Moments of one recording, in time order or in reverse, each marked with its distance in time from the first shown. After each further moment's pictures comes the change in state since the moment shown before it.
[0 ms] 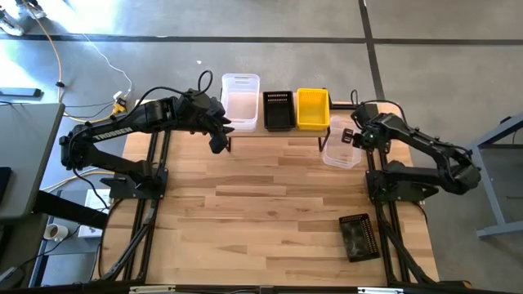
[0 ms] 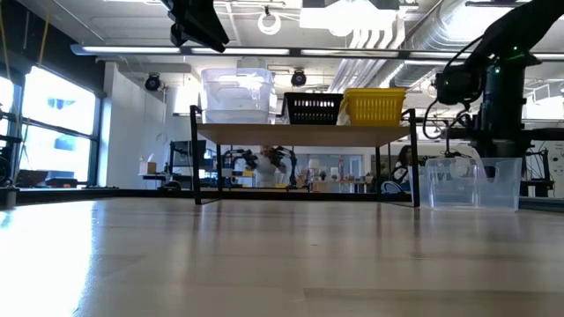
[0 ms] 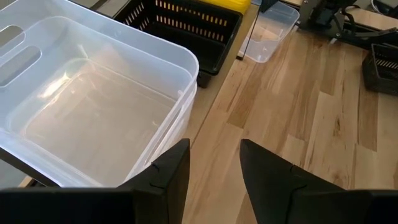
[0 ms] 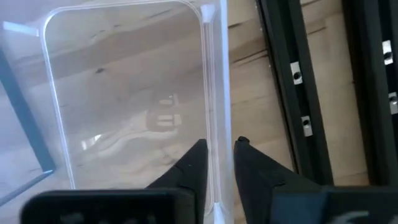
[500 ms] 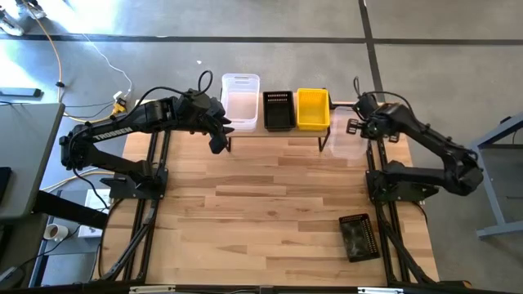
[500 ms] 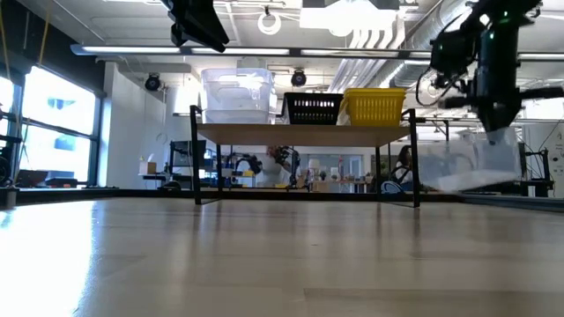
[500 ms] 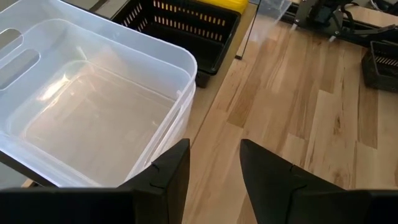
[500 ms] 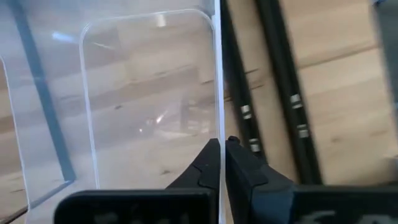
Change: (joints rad) left arm 0.000 0.000 0.000 0.000 0.004 0.015; right arm 0.073 -0.031 0.243 -0.254 0.193 0.016
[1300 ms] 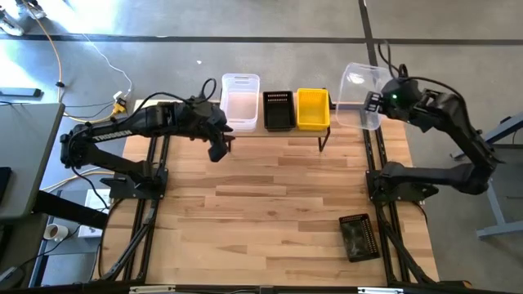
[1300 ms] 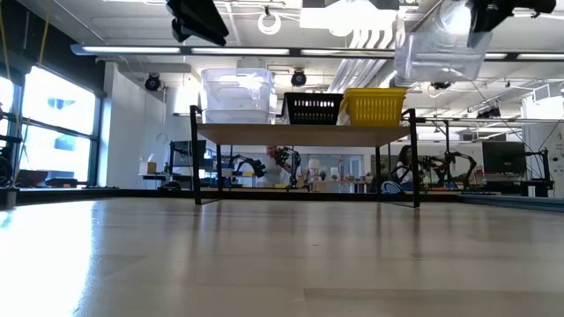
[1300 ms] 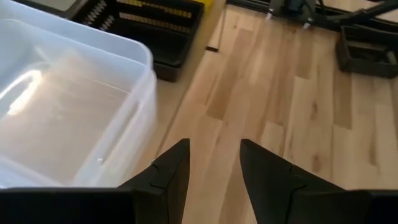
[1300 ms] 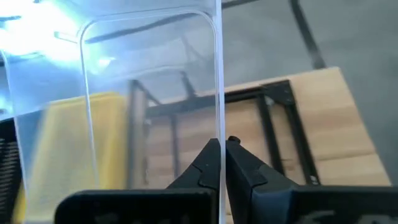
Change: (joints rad) left arm -0.085 0.000 0.000 -0.015 0.008 0.000; right arm 0.267 -0.090 0.601 -0.252 0.244 0.062
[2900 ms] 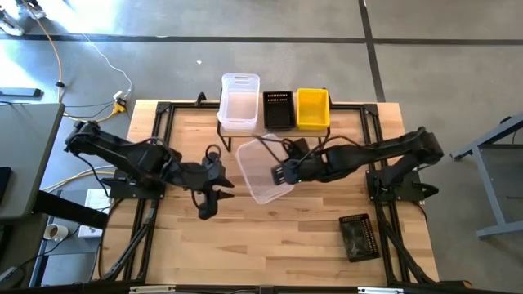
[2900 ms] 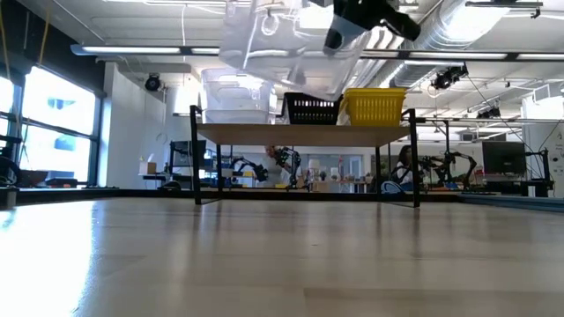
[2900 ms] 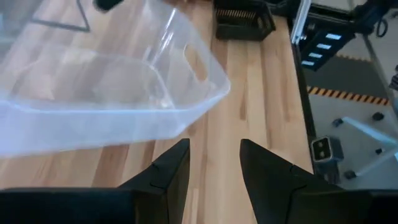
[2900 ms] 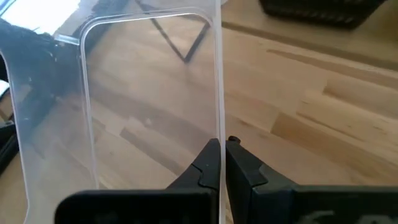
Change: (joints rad) left arm -0.588 0.055 0.001 0.024 -0.161 -0.325; right arm 0.835 0.651 0.036 0.566 0.045 0.217
